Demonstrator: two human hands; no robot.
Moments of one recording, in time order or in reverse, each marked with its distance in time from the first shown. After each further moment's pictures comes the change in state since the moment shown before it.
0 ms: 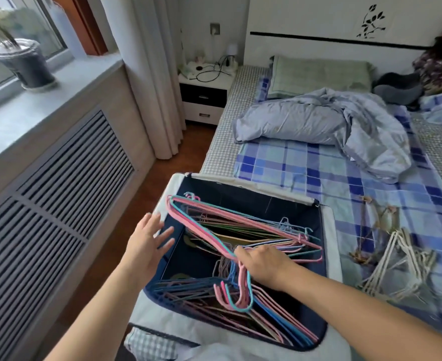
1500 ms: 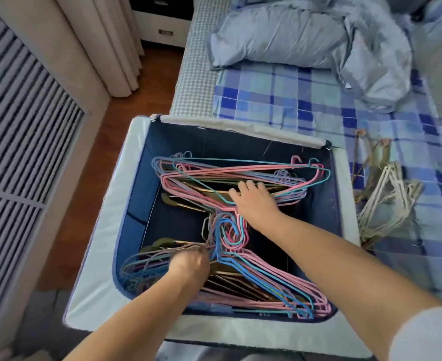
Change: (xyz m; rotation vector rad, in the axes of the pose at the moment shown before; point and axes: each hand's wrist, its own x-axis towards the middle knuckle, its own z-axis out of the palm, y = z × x) left_hand 0.051 -0.168 0.024 2.246 -0.720 0.109; right_hand 0.063 0.050 0.102 -0.258 -0.446 0.433
